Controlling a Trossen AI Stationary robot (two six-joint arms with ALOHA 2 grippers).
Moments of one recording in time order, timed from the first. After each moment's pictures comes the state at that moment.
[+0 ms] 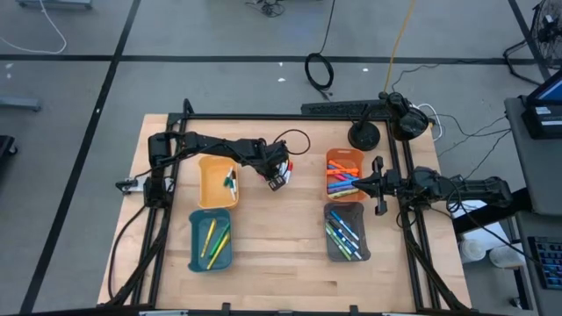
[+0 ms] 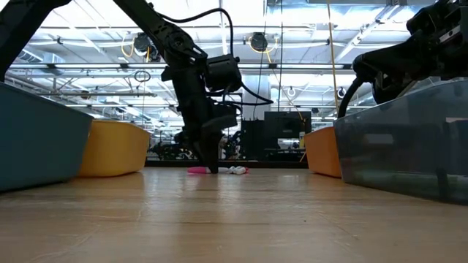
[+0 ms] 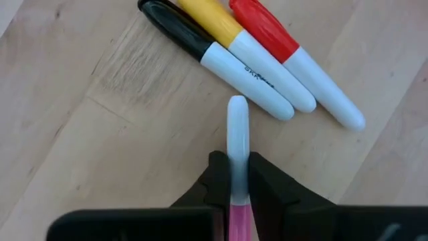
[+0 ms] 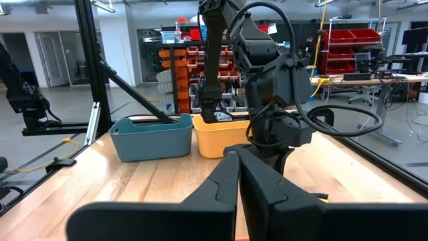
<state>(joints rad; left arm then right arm) 0.26 2.01 1.25 -0.53 0.02 -0.32 0.01 0.07 0.01 0.13 0.05 0.04</state>
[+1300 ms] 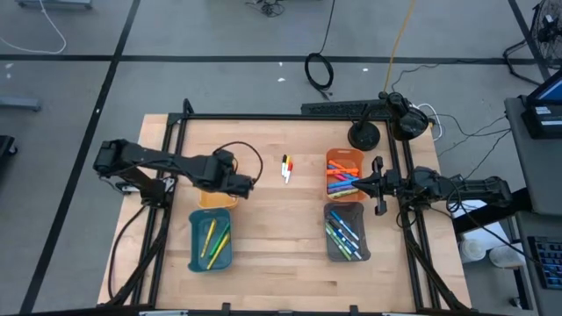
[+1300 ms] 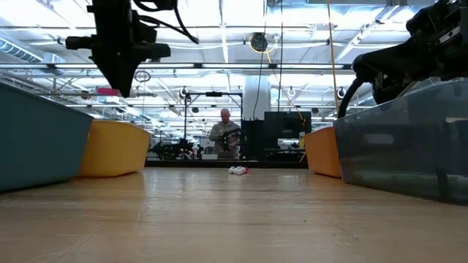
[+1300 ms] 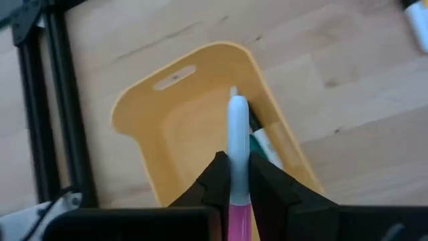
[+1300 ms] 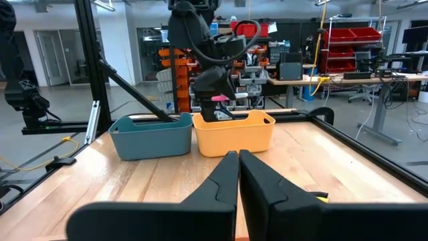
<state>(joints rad) -0.09 1.54 1.25 -1.38 -0.47 -1.34 0.01 0.07 0.01 0.13 0.05 0.04</state>
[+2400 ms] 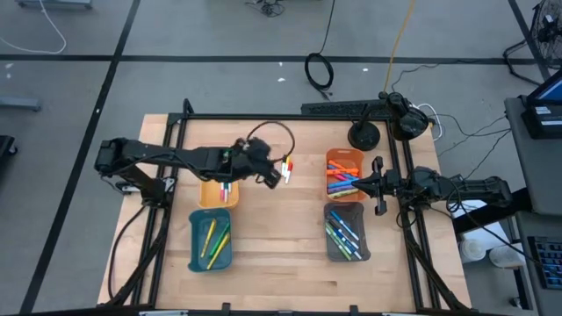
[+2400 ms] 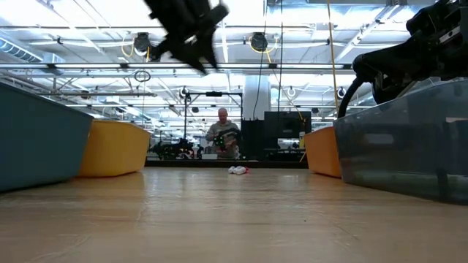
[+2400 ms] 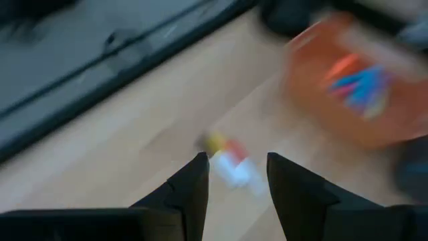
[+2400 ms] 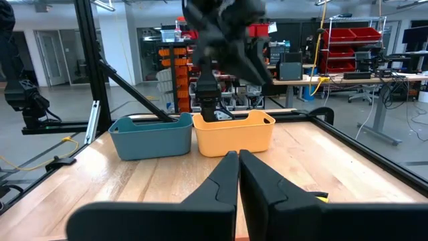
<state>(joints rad) -0.01 1.54 1.25 -0.56 -0.56 -0.61 0.01 0.07 0.01 0.13 0.05 0.04</state>
